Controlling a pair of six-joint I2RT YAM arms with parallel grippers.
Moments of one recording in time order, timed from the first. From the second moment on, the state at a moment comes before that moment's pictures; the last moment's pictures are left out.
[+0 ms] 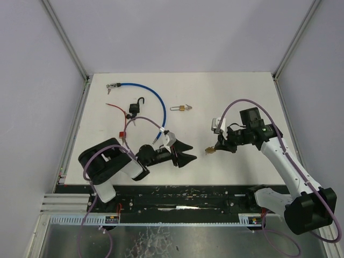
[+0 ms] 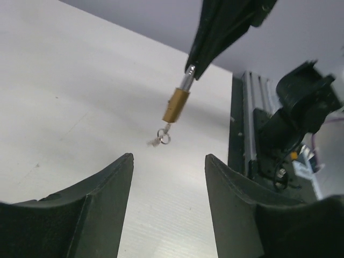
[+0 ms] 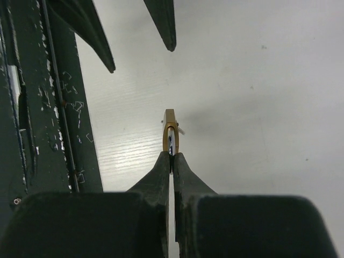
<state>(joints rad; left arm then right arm) -0.87 1.76 0.35 1.54 0.38 -0.33 0.27 1.11 0.90 -0.86 -0.77 -0.91</state>
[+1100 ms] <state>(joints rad) -0.94 1.48 0.36 1.19 0.28 -0.47 0.19 1.18 1.05 -1.01 -1.04 -0.88</state>
